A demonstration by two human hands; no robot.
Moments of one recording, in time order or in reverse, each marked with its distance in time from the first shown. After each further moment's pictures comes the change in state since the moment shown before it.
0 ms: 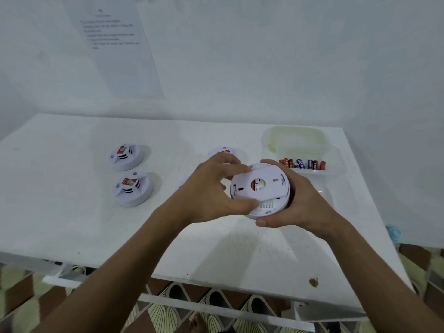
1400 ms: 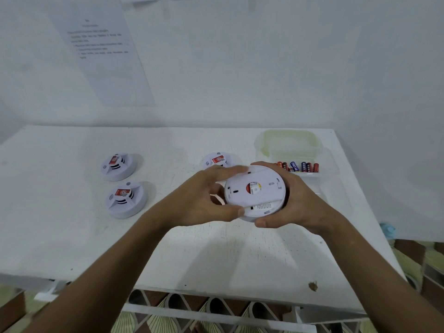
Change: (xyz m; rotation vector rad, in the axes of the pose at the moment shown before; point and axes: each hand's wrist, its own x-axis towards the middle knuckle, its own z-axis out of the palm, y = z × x) left_hand 0.003 -0.006 -0.015 -0.297 -0.237 -0.020; right_hand 0.008 -0.009 -0.005 0.015 -0.036 0.025
